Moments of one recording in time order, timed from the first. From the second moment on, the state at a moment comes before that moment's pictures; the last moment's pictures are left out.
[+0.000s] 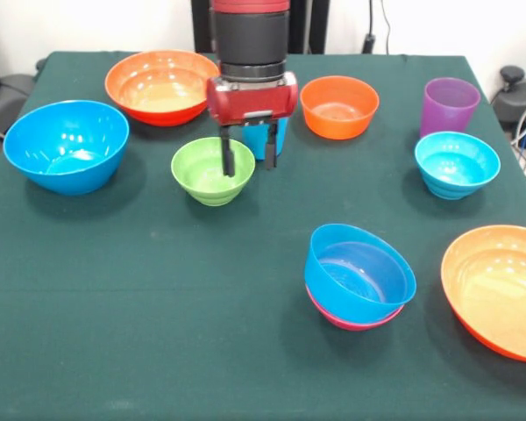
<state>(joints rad) -0.50 -0.58 0.33 1.72 -0.84 0.21 1.80</state>
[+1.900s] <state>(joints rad) -0.49 -0.57 0.24 1.69 -0.85 0.14 1.80</state>
